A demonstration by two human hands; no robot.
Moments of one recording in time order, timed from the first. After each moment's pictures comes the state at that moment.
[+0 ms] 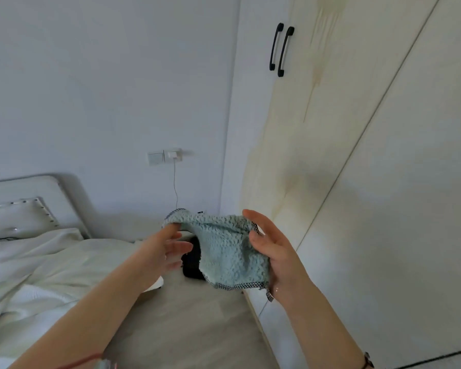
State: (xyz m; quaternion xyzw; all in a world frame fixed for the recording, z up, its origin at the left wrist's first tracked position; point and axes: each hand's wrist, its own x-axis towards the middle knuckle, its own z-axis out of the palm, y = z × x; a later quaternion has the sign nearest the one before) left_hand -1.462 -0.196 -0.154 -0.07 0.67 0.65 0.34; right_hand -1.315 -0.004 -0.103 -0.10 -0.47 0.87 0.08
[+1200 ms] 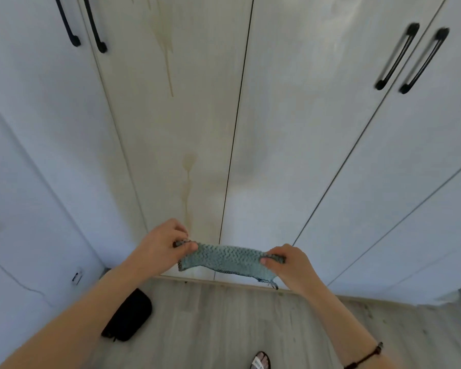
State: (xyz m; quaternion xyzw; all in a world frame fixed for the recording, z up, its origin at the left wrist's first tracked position) left_hand -1.672 -0.070 -0.194 0.76 0.57 0.21 0.24; right_hand -1.343 -0.100 -0.218 -0.67 -0.64 0.32 0.20
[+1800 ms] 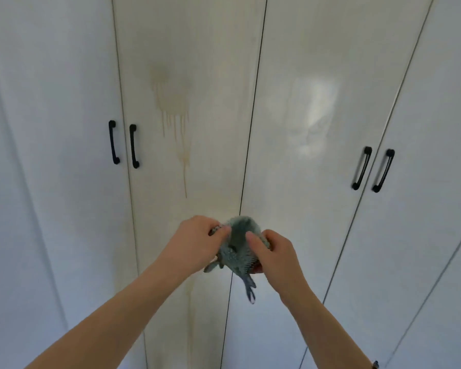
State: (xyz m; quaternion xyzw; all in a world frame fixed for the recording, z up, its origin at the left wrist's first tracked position) left_hand -1.626 -0.034 0.020 0.72 0.57 0.35 0.19; right_hand -1.441 -0.054 -0.007 -0.52 -0.59 0.35 0.50
